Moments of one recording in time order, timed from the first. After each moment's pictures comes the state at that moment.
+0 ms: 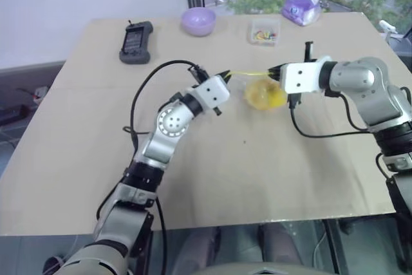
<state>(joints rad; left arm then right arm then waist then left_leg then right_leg) -0.63 0.36 -0.20 0.21 0.25 -0.20 -0.36 -0.90 -0.75 0.32 0.23 -0.29 -0.22 0.88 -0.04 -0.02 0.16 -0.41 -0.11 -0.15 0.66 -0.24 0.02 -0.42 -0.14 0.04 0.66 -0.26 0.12</state>
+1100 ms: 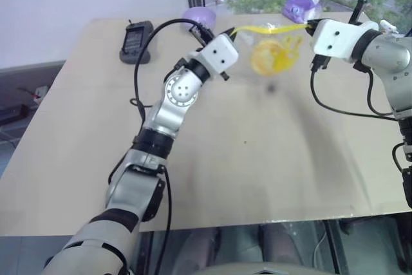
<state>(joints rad) -0.93 0.32 -0.19 0.46 0.27 -0.30 -0.23 -0.97 -0.81 0.21 0.30 -0.37 -0.18 0.64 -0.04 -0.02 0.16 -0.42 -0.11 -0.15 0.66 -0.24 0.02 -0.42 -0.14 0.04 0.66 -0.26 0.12</state>
